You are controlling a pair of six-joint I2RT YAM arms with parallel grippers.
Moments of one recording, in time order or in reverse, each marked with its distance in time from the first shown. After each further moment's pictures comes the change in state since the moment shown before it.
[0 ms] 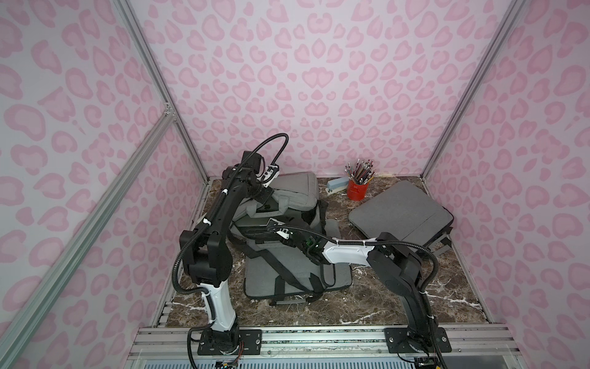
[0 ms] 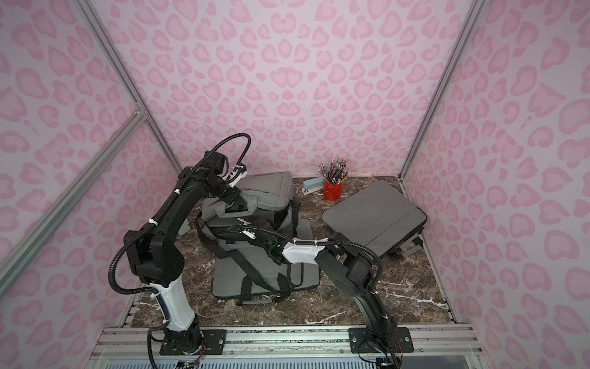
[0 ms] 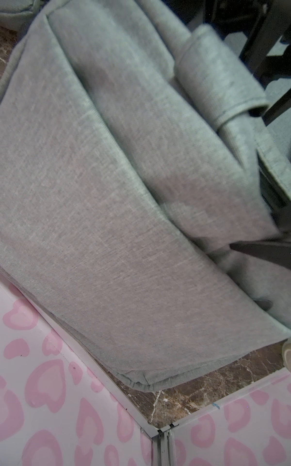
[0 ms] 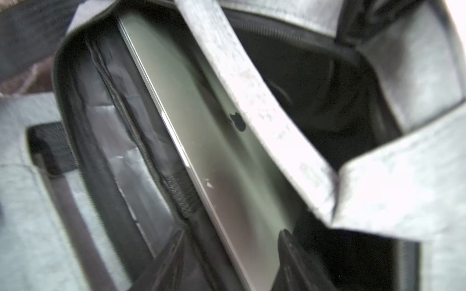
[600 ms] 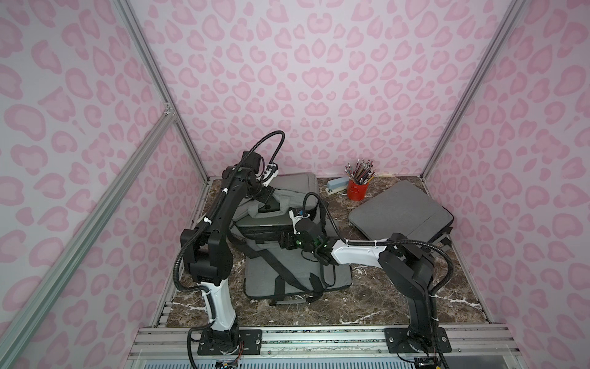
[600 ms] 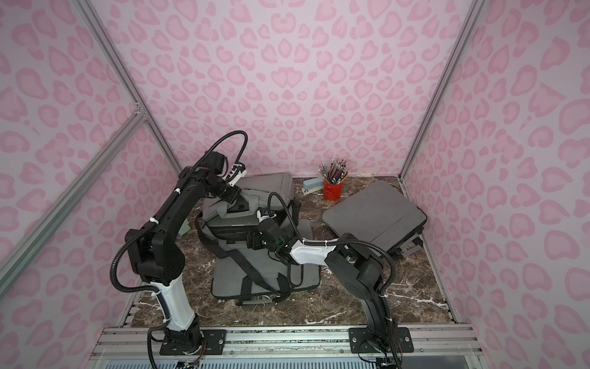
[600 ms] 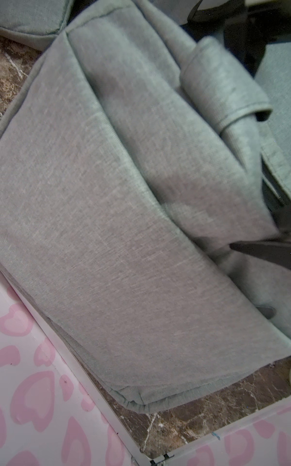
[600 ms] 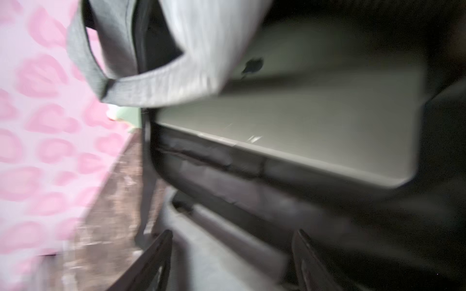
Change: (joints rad) left arm 0.003 0.019 0.009 0.003 0.050 -0.071; right arm -0.019 -0.093 -0.118 -0.005 -0.294 1.258
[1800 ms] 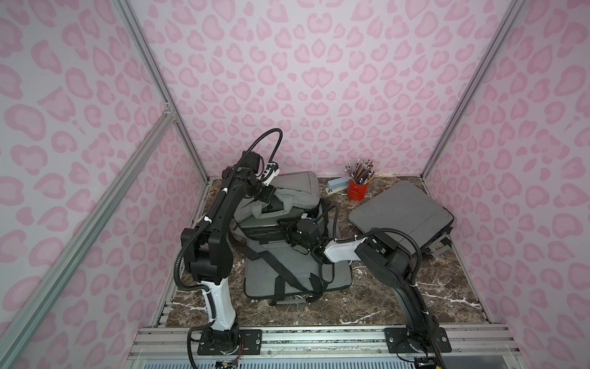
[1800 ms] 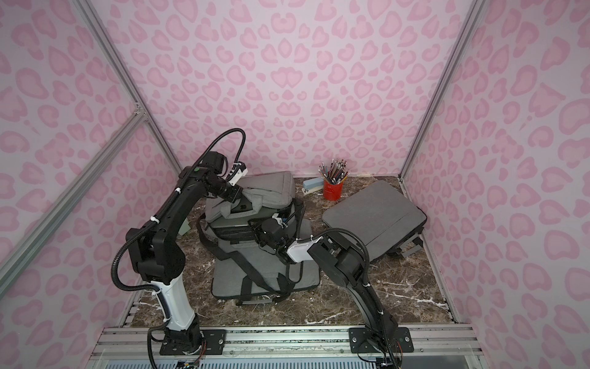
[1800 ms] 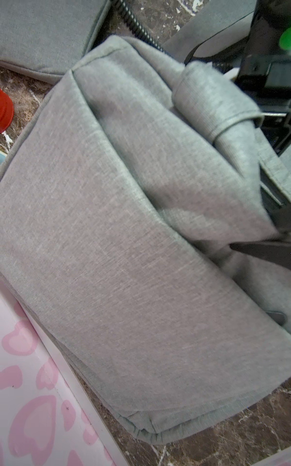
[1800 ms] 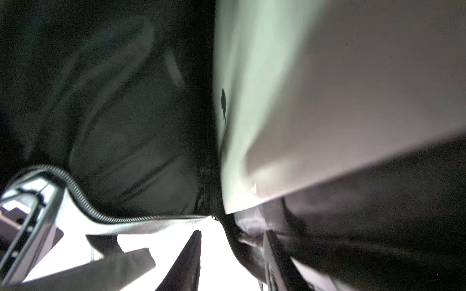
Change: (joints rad) left arm 0.006 0.007 0.002 0.008 0.089 -0.032; right arm -0.067 0.229 0.070 0.378 0.010 0.909
